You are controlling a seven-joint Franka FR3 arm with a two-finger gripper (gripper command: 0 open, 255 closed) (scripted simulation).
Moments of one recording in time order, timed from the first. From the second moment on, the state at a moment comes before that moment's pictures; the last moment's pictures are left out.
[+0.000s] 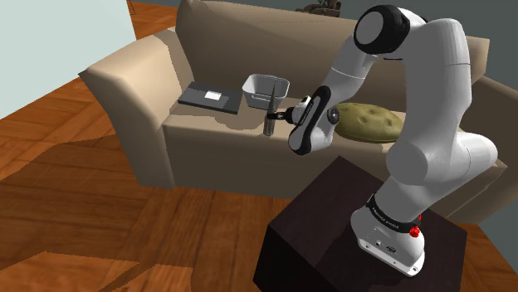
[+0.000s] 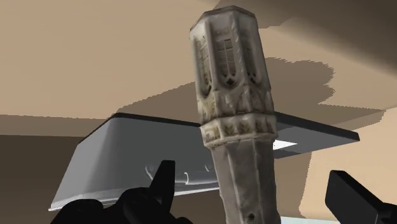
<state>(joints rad) -0.52 0.70 0.20 -2.48 -0.08 4.19 0.02</state>
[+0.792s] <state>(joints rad) -0.51 0.80 0.20 -2.34 -0.08 4.15 0.02</state>
